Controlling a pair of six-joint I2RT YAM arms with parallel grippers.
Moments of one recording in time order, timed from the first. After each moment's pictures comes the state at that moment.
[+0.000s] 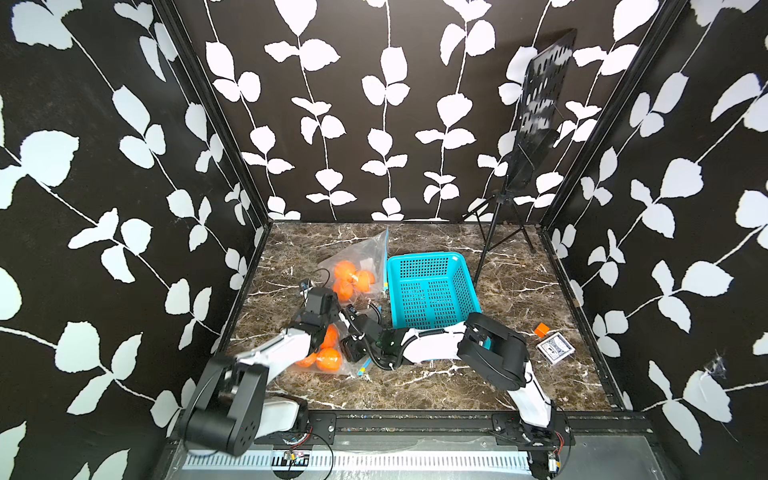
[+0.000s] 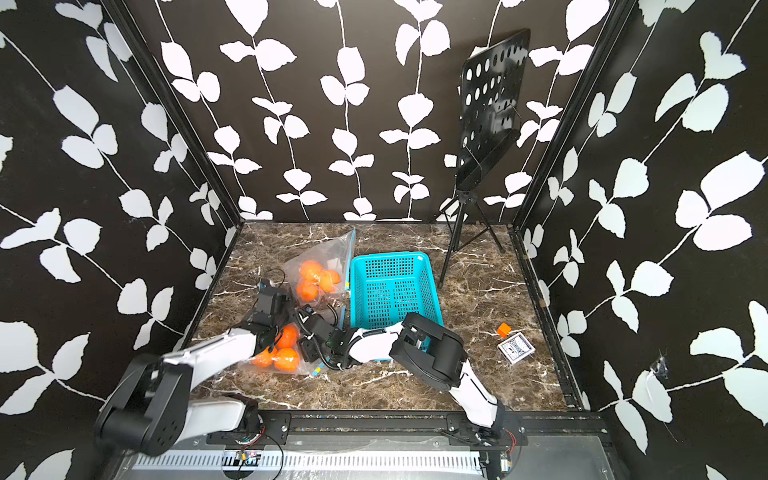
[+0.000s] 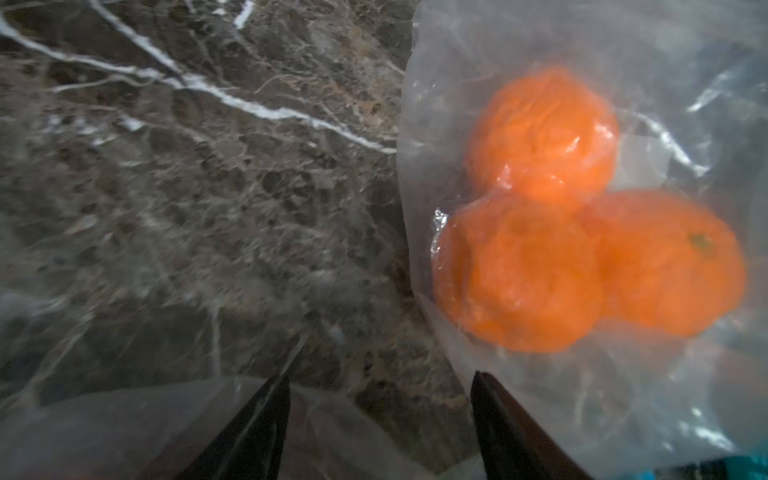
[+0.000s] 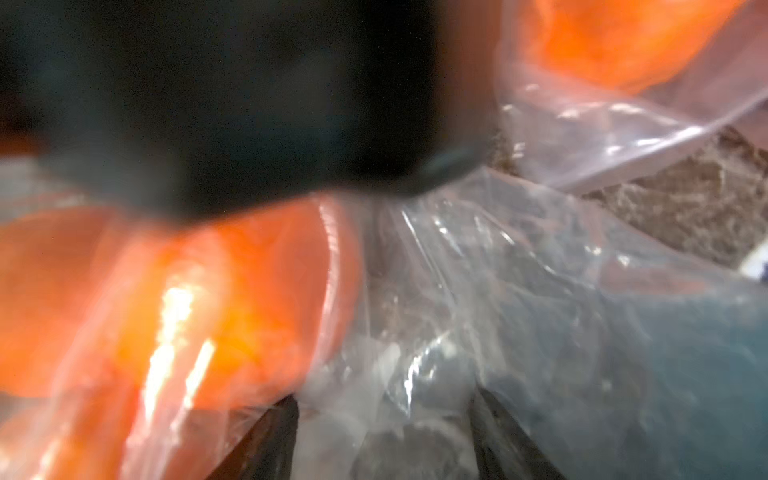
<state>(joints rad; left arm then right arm) -0.29 1.35 0.52 0.07 -0.22 -0.62 1.18 2.15 1.32 0.13 0.08 0.42</state>
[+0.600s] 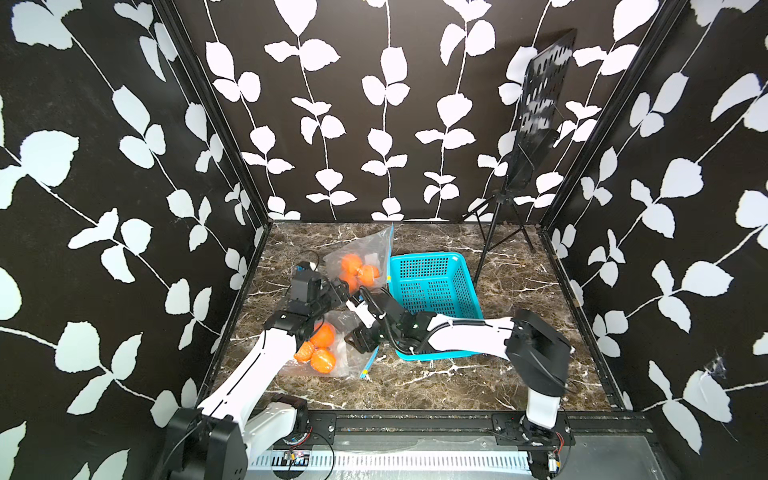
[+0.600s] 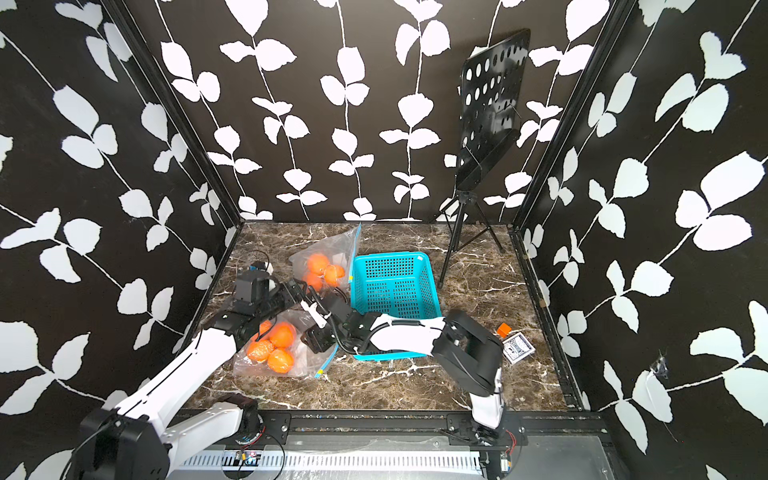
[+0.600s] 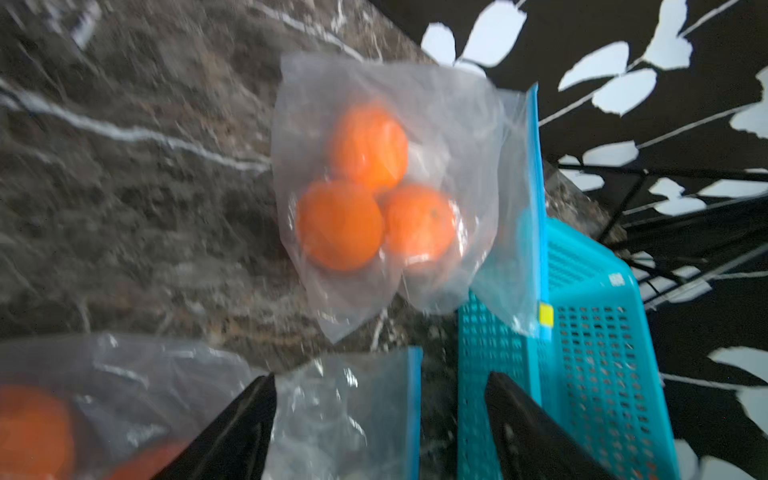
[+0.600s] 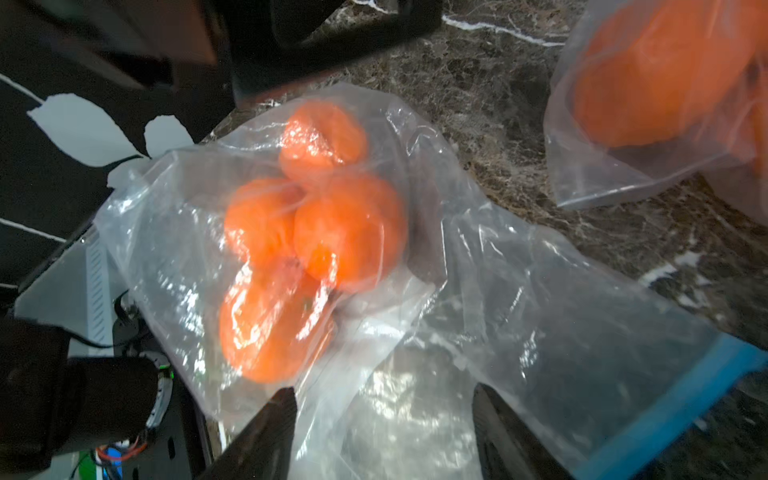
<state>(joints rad) -0.28 0.99 0.63 -0.28 0.13 -0.74 1.10 1.82 1.17 -0.02 -0.14 0.30</state>
